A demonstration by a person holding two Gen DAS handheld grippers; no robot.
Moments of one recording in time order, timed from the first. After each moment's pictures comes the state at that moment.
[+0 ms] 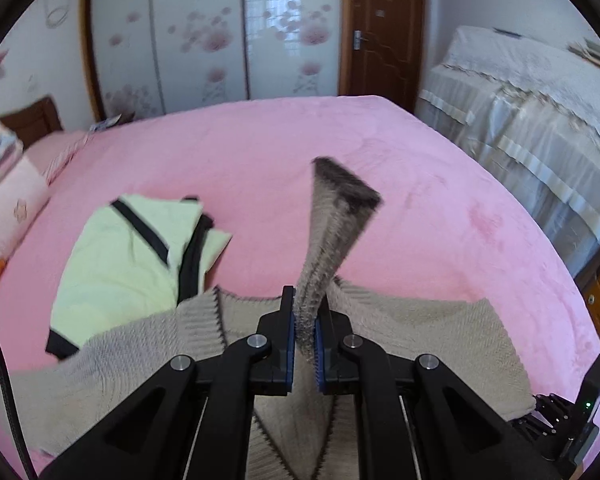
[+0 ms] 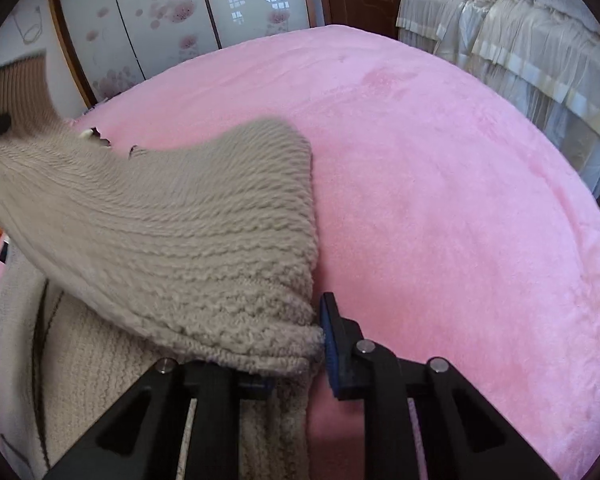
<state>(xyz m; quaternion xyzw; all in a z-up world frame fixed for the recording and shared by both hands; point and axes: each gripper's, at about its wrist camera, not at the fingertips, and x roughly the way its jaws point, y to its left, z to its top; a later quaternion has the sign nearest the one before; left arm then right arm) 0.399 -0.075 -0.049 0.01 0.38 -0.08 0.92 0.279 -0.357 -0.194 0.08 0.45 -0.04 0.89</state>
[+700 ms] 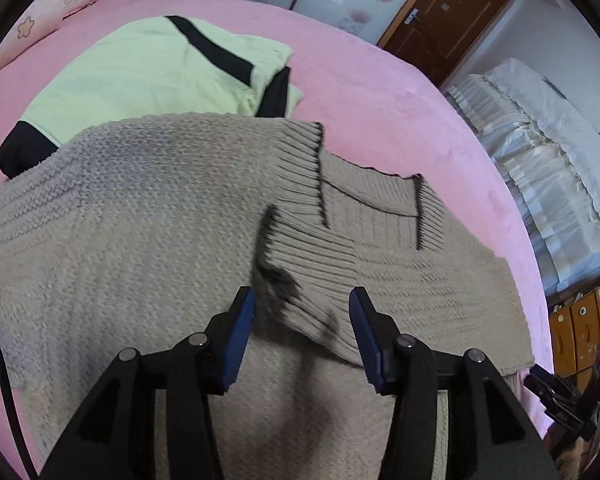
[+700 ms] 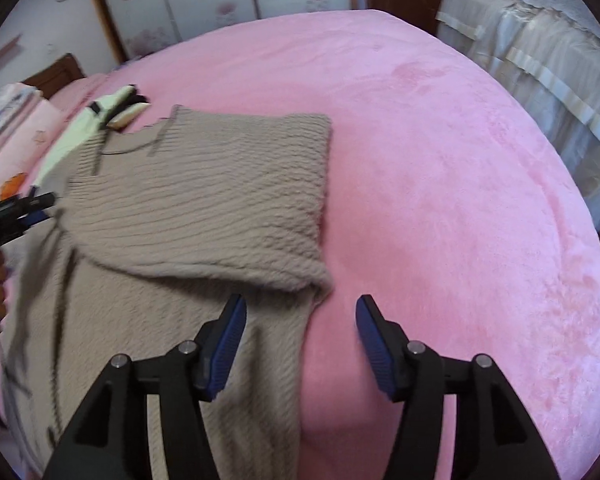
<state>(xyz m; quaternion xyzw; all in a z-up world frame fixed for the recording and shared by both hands) 0.376 0.067 -0.180 -0.17 0.49 -0.10 0.85 0.241 -0.359 -0.163 0.05 0.50 0.04 0.87</state>
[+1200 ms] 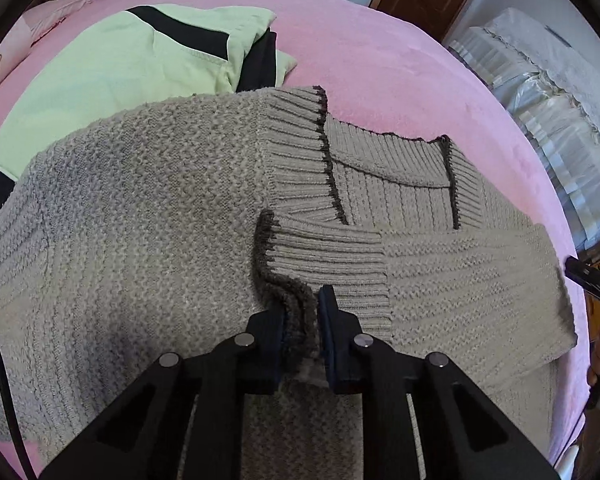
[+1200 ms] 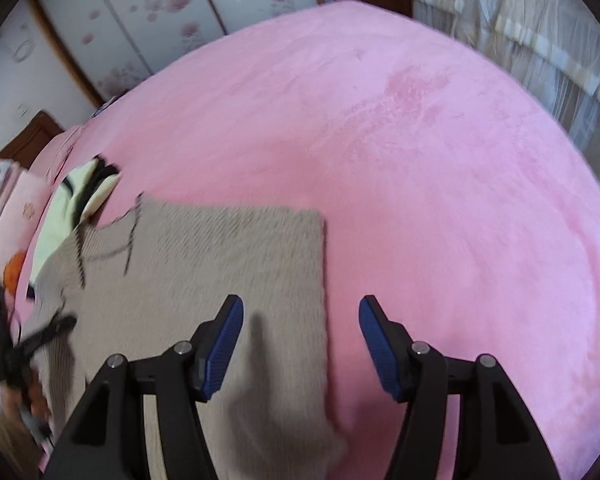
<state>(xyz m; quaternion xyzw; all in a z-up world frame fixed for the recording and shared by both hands) 0.416 0.035 -0.203 -0.09 0.53 -0.11 0.83 0.373 -0.380 -0.164 0.15 0.51 0.00 0.85</state>
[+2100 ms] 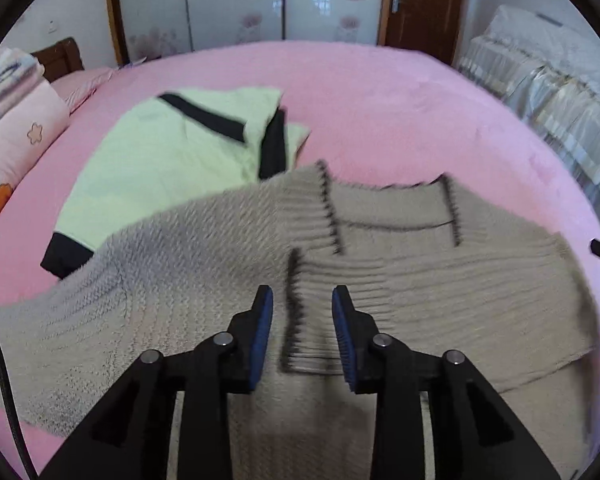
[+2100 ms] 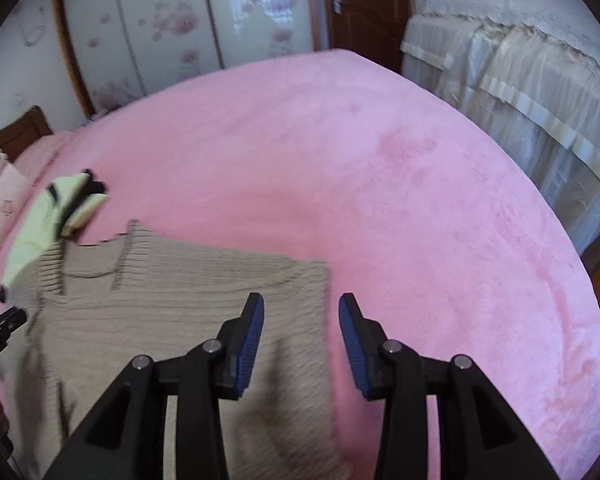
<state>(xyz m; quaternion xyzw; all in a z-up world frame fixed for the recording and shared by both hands) 0.390 0.008 -0.145 0.00 0.43 -0.05 0.90 0.342 -0.346 -0.130 0.07 0.42 -0.03 0.90</state>
